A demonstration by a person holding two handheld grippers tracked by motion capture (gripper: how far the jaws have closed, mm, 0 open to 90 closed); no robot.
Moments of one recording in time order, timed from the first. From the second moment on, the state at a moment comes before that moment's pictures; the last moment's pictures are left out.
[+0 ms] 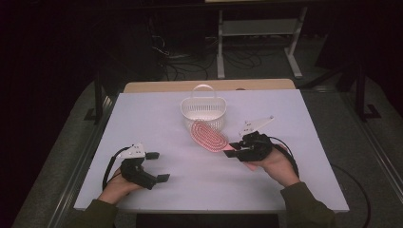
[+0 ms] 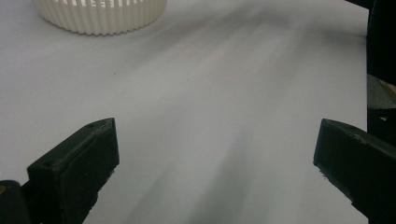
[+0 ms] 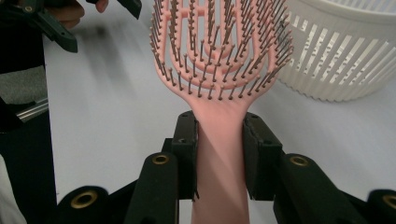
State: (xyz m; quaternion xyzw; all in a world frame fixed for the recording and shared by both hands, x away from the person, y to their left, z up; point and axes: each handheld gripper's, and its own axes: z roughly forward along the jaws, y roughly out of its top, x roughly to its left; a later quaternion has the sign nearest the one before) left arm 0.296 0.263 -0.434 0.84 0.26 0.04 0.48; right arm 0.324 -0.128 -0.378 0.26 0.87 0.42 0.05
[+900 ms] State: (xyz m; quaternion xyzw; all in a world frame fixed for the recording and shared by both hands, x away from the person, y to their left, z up) left arm 0.315 0.240 -0.408 0.82 0.27 0.03 0.51; right arm 0.349 -0.120 -0.365 0.25 0.86 0.45 0.05
